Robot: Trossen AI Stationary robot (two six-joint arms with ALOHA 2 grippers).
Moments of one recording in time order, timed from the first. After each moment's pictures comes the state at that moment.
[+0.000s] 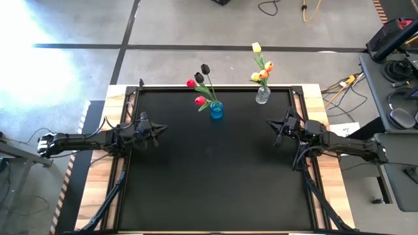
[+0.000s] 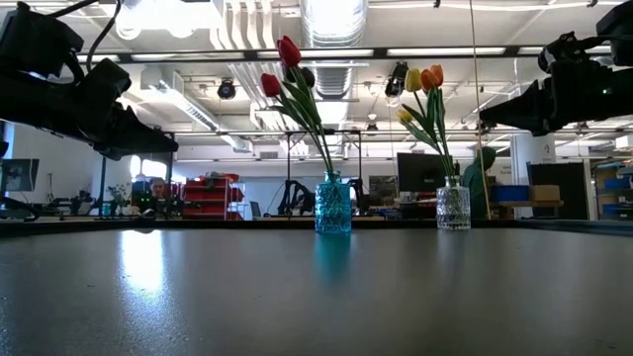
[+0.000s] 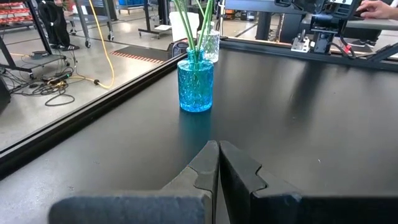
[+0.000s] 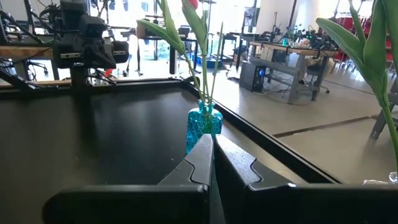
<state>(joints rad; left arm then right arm) 0.12 0.30 0.01 0.07 -0.31 -0.09 -0.23 0.08 0.01 0.04 0.20 -0.07</state>
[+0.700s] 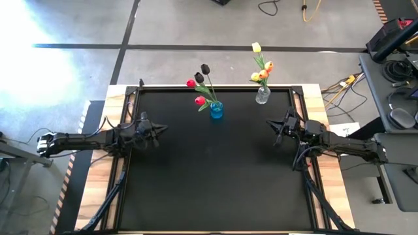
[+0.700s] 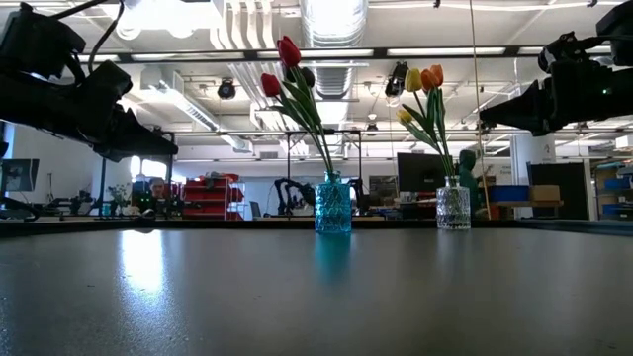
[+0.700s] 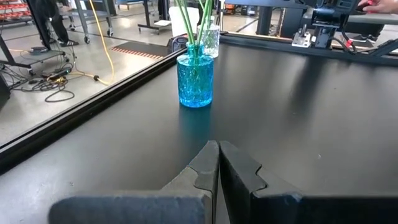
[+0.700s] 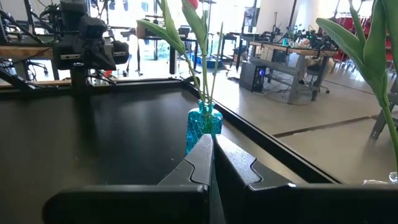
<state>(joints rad) 0.12 0.32 0.01 0.06 -0.31 -0.09 -0.23 0.08 0.01 0.04 0.20 -0.07</state>
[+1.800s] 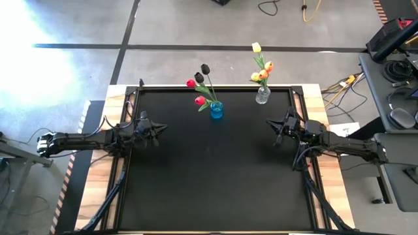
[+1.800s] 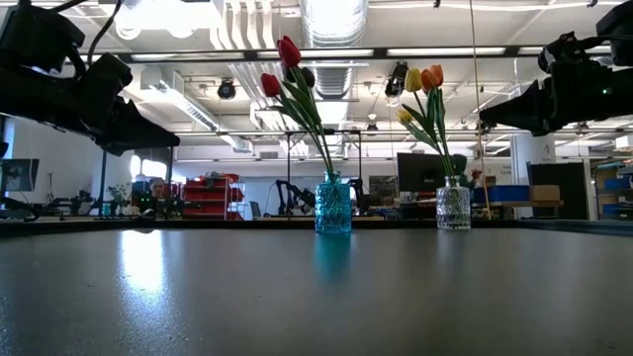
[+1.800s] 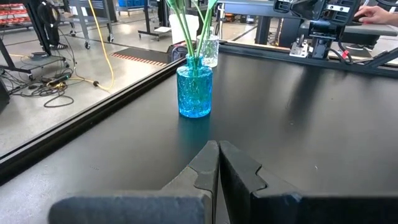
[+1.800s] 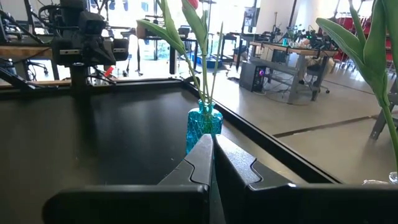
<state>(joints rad) 0.12 0.32 0.04 0.07 -0.31 -0.09 -0.23 0.08 0.01 0.04 0.20 -0.07</state>
